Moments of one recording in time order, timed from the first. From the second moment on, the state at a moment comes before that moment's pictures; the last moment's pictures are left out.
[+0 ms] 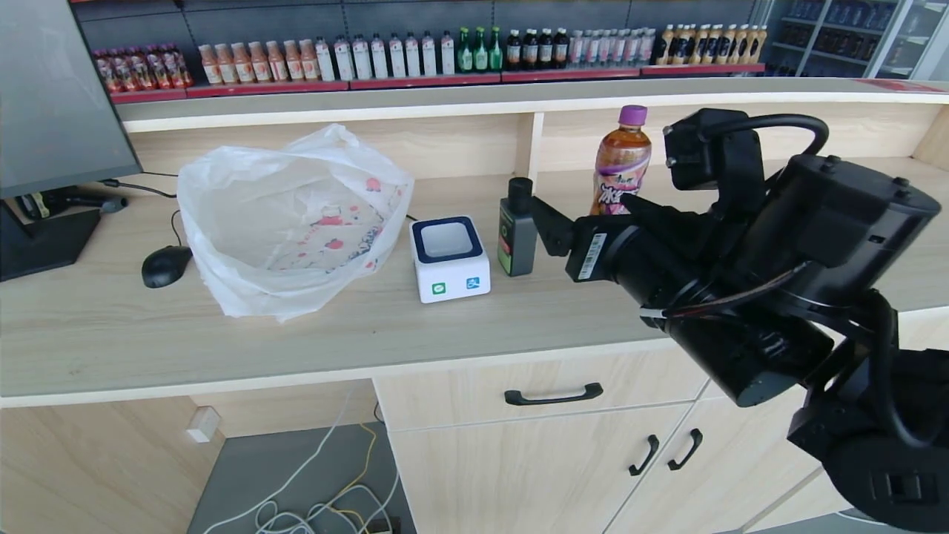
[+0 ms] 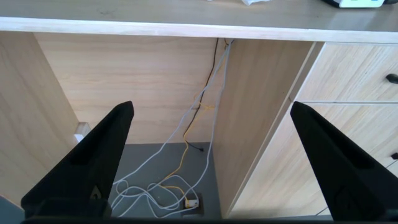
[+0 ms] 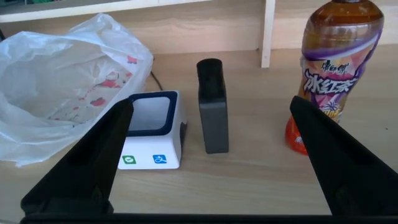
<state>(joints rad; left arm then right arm) 0.00 0.00 0.00 0.00 0.00 0.00 0.77 1.73 -0.91 -1.02 -0.46 -0.01</state>
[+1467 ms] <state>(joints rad) 0.00 0.00 0.00 0.00 0.00 0.00 0.69 2.02 -1.19 -1.01 -0.37 -0.02</state>
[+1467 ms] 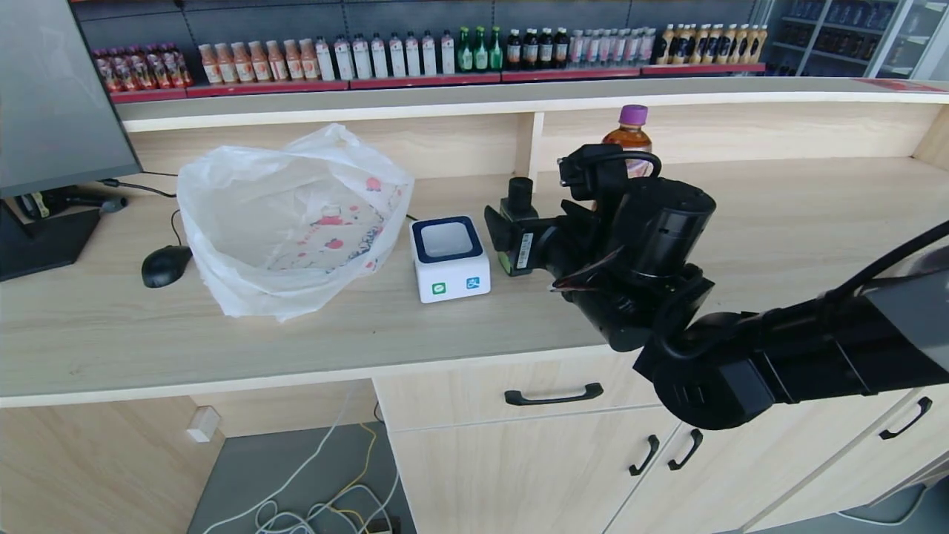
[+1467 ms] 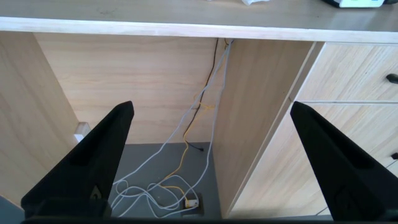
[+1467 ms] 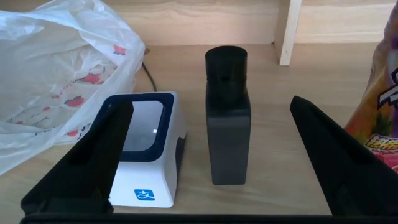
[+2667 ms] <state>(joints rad) 0.00 0.00 0.00 0.00 0.00 0.00 0.61 2.19 -1.47 -0.87 -0.25 -0.03</state>
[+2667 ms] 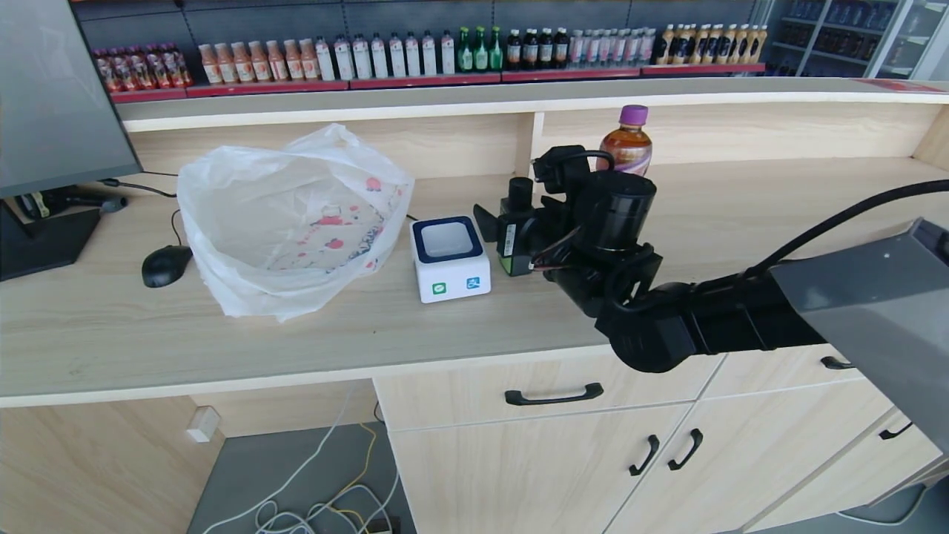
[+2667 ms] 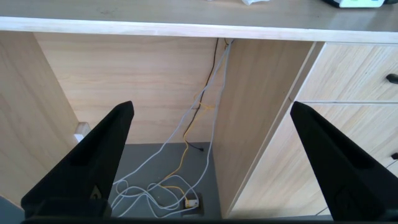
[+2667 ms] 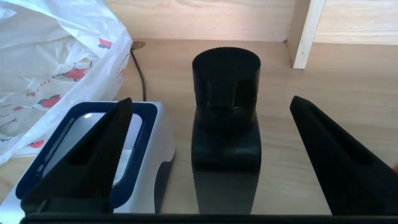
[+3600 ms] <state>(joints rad) 0.00 0.00 0.00 0.00 0.00 0.00 0.56 2.28 -1.54 -0.87 -0.24 -0.02</state>
